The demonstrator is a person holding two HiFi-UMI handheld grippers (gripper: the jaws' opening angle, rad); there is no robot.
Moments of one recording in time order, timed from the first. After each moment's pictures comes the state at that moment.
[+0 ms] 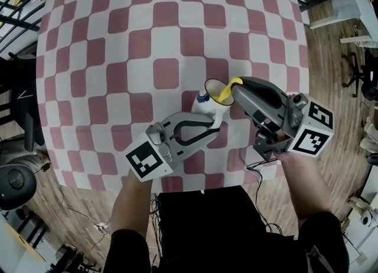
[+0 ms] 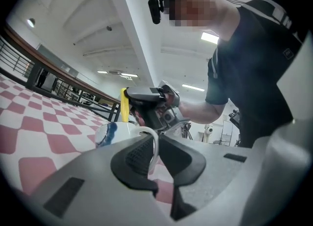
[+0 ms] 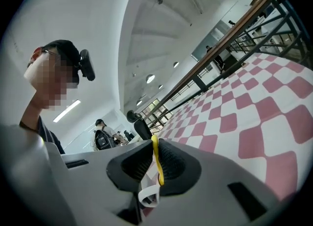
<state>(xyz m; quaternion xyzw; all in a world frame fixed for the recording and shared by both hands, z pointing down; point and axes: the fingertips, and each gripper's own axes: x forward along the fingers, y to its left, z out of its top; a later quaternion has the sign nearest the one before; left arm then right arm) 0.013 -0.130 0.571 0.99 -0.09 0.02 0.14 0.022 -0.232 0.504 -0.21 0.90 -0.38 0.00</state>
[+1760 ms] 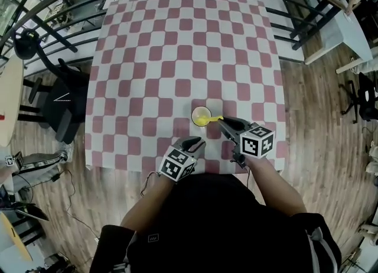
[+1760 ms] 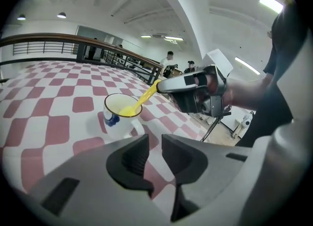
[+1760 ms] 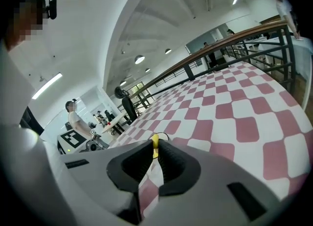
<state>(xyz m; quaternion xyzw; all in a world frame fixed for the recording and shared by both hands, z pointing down) -0.002 -0.032 0.608 0.87 -0.30 0.24 0.30 0.042 -0.114 0.551 -0.29 0.87 -0.36 -0.14</state>
